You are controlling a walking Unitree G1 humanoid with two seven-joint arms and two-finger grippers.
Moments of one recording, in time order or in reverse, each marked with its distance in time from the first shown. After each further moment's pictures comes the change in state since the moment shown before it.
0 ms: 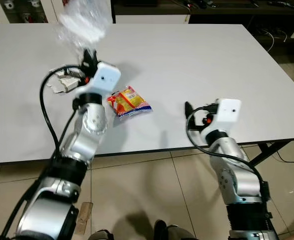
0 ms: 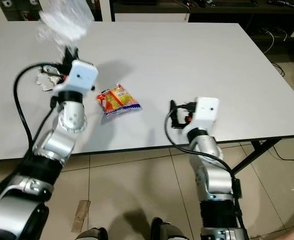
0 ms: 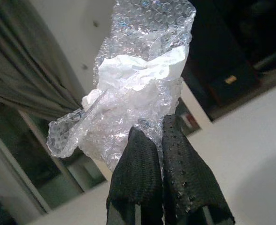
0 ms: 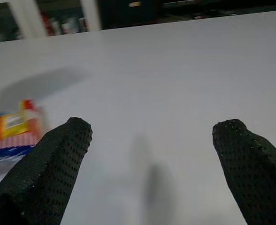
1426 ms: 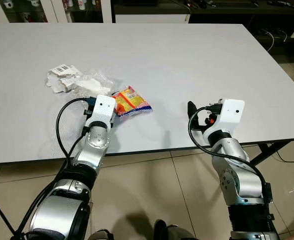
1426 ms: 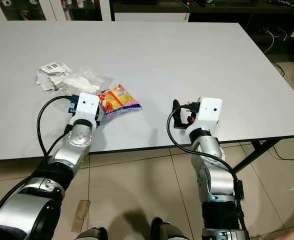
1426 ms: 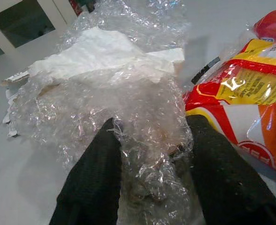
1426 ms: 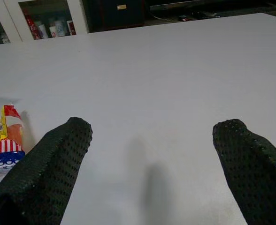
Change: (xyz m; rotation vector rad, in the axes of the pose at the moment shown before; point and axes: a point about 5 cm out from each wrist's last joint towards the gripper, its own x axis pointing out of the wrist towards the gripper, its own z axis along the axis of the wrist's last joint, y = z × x) left arm -0.036 -0.047 -0.067 -0.241 0.491 -0.255; right arm -0.004 -0.014 0.003 0.006 -0.018 -0.077
